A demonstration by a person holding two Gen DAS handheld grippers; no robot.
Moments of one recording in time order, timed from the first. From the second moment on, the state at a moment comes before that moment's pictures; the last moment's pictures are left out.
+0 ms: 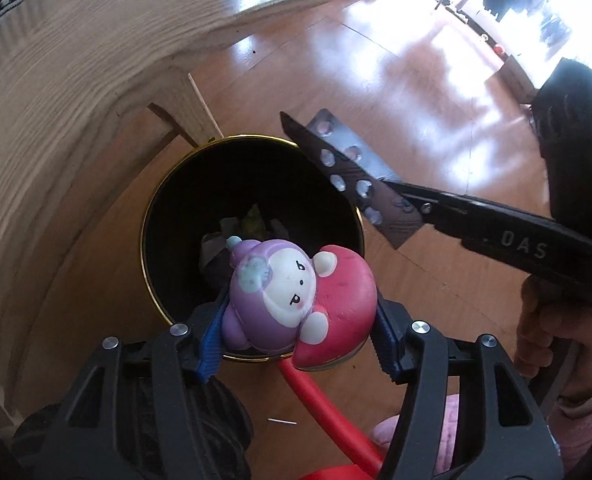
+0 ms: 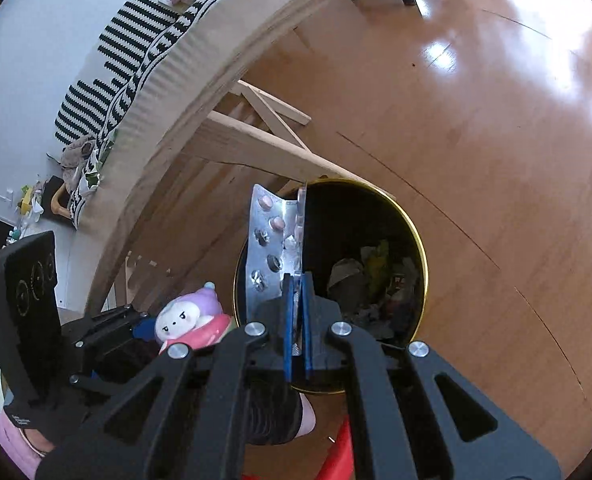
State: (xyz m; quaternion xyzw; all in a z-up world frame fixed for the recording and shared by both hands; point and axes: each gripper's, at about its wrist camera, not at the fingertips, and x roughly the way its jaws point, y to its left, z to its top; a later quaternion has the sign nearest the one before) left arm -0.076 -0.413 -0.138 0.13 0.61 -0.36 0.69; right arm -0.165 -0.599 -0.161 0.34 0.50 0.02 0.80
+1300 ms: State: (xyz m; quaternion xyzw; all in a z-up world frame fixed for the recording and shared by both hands) left arm 0.175 -0.160 -0.018 -0.12 0.47 0.02 0.87; right arm -0.071 -0.515 -0.074 0.17 0.38 0.03 0.91
